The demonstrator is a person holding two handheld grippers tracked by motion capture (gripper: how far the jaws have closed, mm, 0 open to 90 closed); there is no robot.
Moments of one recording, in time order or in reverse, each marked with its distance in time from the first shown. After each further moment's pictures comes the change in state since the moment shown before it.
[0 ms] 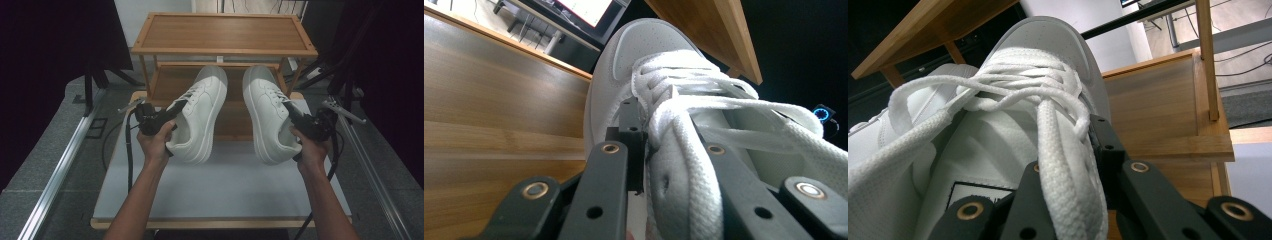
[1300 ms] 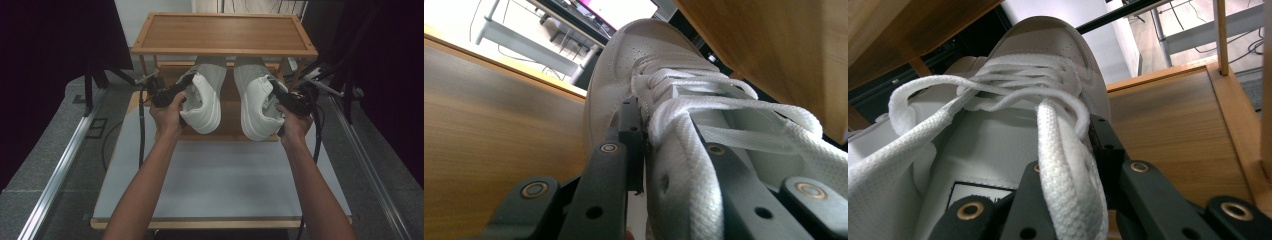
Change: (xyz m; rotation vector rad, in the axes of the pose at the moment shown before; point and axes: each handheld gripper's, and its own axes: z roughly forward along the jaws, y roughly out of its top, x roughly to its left) left arm 0.021 0.038 0.069 -0.045 0.147 -0.050; right arm 0.007 0.026 0.069 0.019 -0.070 0.053
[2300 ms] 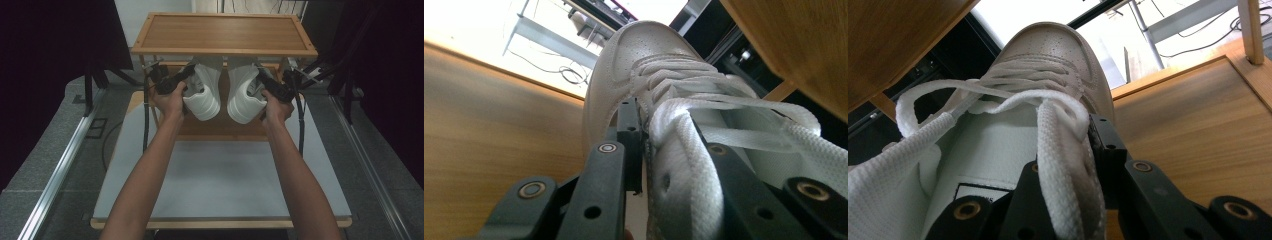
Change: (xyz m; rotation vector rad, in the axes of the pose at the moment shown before) left arm 0.009 0.021 0.036 0.021 0.109 -0.017; right arm 0.009 0.006 0.059 -0.022 -0.079 0.144
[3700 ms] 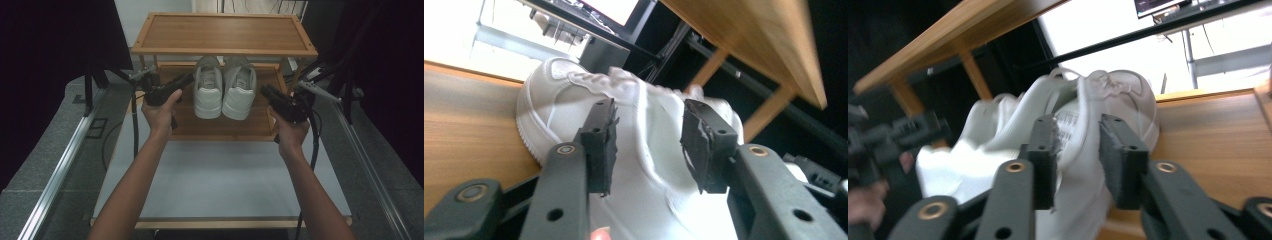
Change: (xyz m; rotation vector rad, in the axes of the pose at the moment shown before) left arm -0.022 -0.010 -0.069 0.051 -0.123 0.185; right arm 0.010 -0.017 -0.084 -0.009 0.189 -0.277
